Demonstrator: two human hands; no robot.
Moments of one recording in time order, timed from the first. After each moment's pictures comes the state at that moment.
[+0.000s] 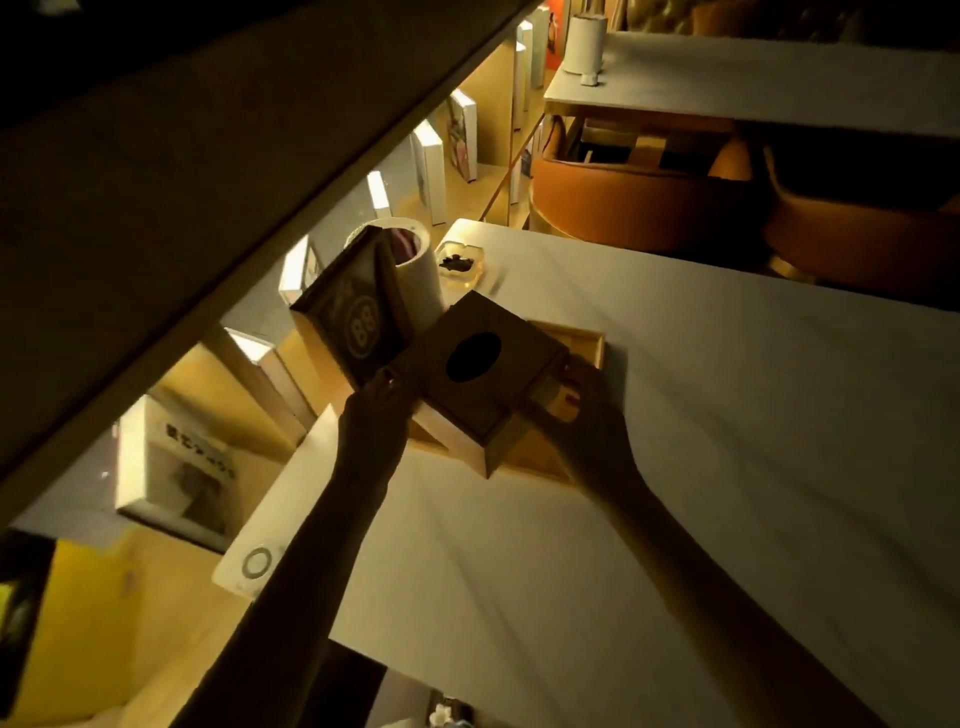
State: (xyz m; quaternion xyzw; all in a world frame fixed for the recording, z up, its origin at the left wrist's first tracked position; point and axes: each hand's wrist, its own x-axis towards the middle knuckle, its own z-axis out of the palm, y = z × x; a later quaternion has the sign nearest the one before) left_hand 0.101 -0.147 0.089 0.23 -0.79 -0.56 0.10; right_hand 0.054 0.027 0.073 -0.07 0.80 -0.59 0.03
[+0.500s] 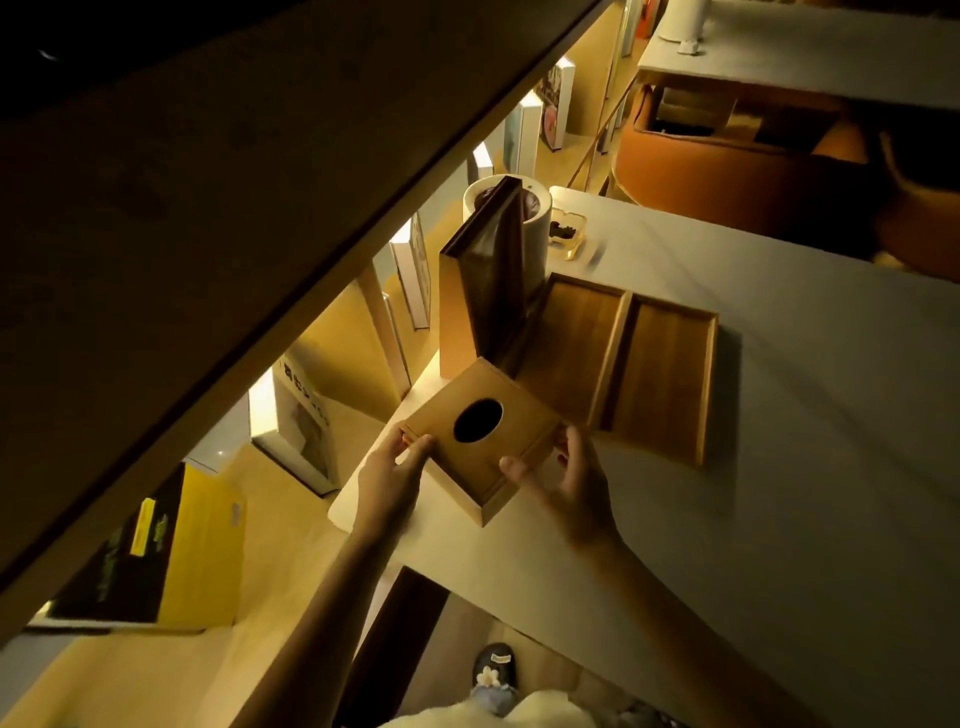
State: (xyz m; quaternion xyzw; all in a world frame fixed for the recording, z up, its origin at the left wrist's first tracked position) left_hand 0.196 -0.242 0.025 0.34 -0.71 -0.61 0.06; right_hand 0.143 -0.088 -0.006 -0.06 0.84 -0.53 0.12
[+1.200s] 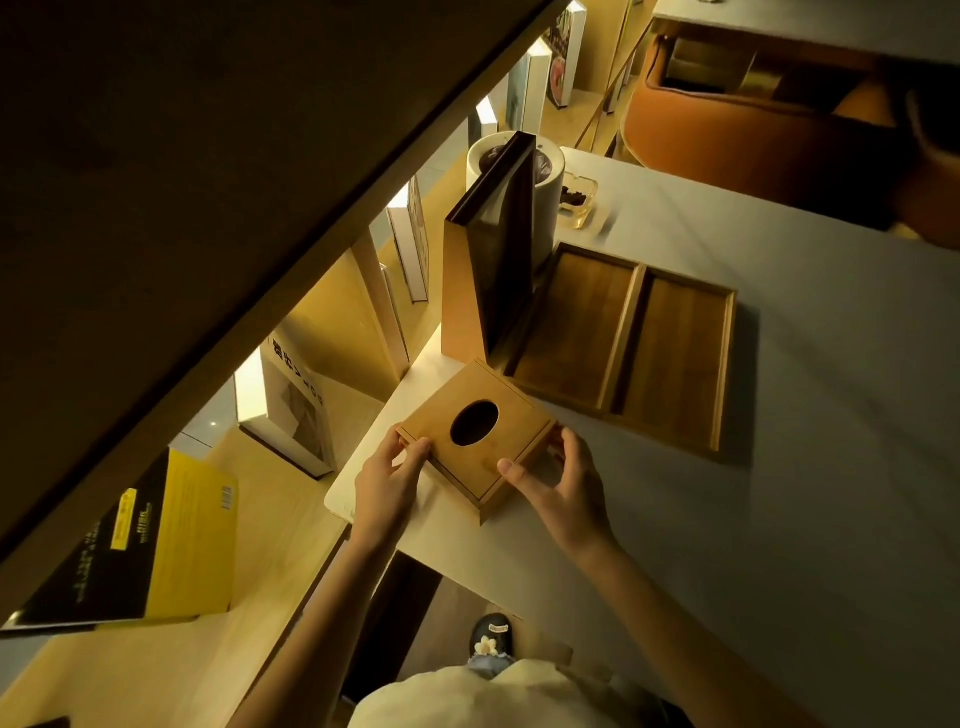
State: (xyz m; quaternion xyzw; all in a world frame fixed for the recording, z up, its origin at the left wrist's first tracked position) left_hand 0.196 -0.253 -0.012 0.36 -0.71 -0.60 0.03; right_hand 0.143 -0.095 -0.040 -0.03 0.84 -0.51 0.18
